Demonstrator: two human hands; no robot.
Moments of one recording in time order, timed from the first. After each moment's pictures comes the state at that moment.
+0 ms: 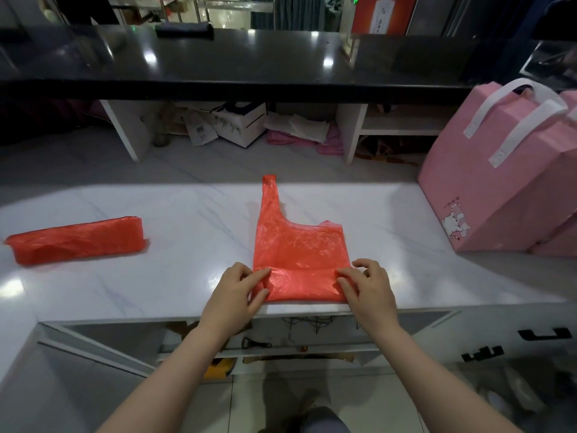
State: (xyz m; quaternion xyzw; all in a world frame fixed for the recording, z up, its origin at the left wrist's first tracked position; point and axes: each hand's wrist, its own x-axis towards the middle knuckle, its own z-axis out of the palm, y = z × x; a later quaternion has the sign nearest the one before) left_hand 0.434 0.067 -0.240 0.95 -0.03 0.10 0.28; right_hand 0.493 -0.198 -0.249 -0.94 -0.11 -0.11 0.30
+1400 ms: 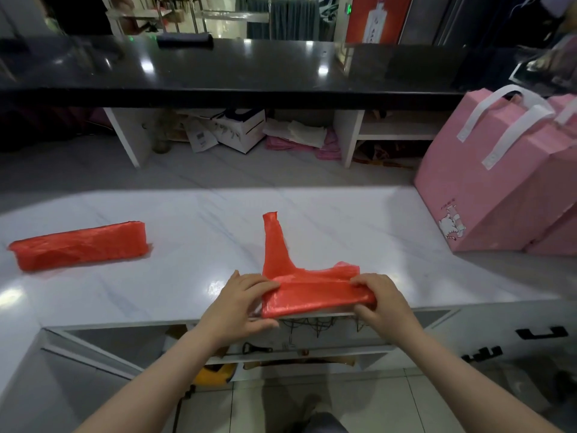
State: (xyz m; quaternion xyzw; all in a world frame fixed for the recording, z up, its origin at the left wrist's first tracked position) left_hand 0.429 0.081 -0.234 0.95 -0.15 -0.01 0.26; right_hand 0.485 -0.232 -0.238 -0.93 -0.20 0.00 0.32
